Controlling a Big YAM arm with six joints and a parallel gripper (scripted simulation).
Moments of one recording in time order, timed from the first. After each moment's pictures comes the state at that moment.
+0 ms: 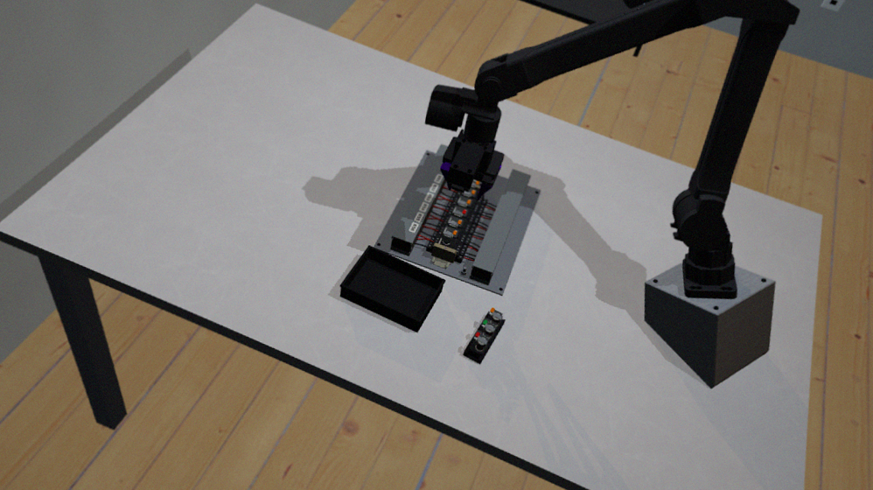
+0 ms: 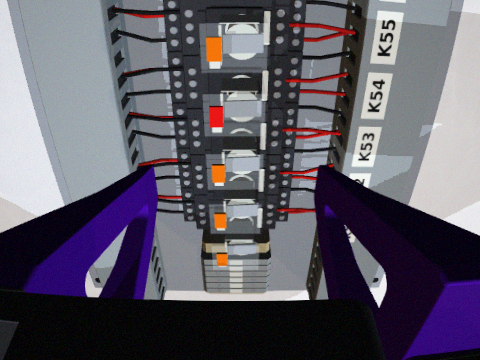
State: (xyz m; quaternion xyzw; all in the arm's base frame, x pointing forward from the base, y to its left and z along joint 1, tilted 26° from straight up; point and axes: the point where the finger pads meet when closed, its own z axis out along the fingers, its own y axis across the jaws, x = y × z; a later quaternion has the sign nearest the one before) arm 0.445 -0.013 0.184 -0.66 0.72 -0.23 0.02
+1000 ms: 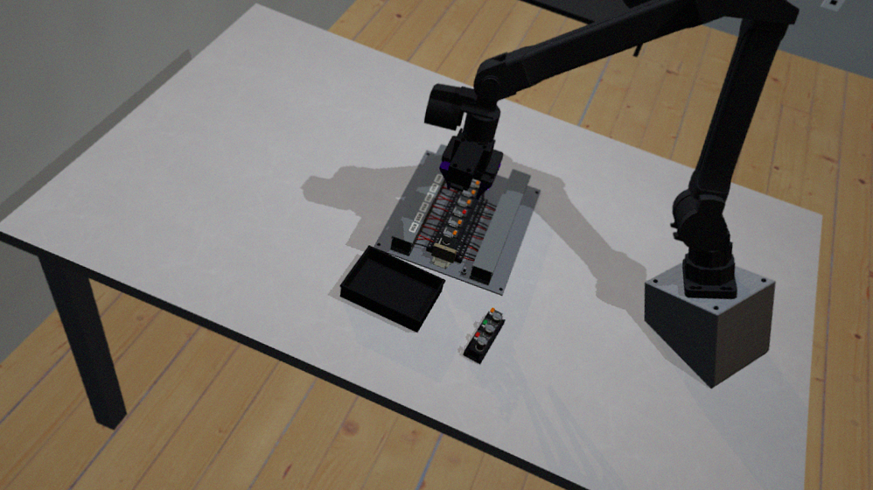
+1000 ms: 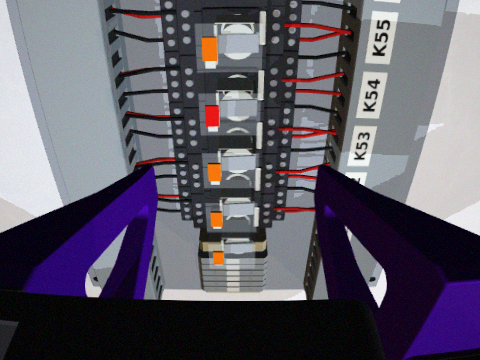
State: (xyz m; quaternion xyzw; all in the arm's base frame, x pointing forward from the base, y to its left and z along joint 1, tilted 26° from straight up) arm 0.446 -0.012 0.186 -0.66 0.72 -0.23 0.02
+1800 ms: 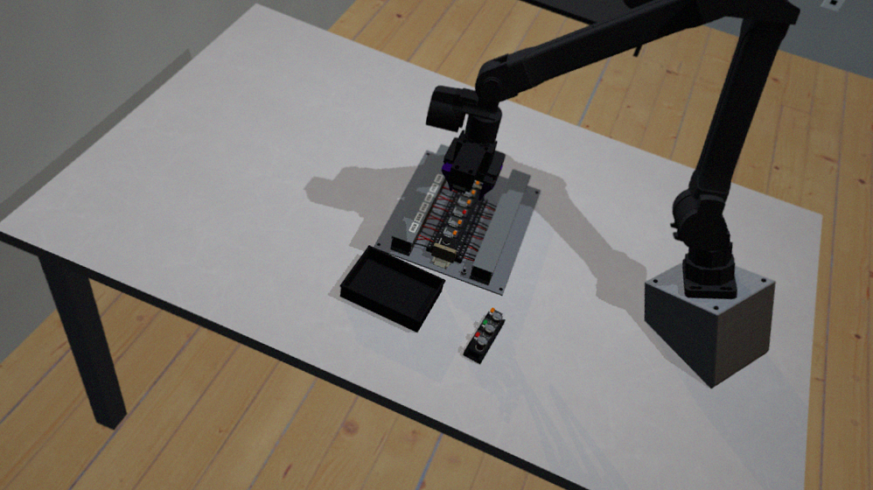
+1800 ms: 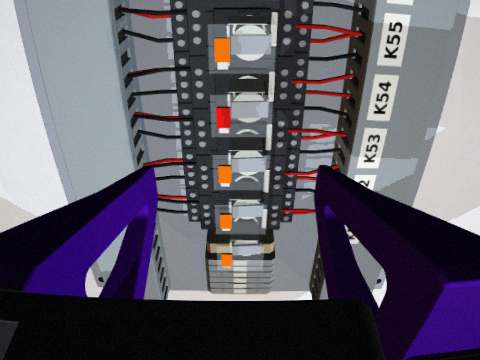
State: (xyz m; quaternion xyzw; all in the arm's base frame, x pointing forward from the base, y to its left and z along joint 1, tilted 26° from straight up) arm 0.442 -0.013 0.183 -0.66 0.72 -0.22 0.02
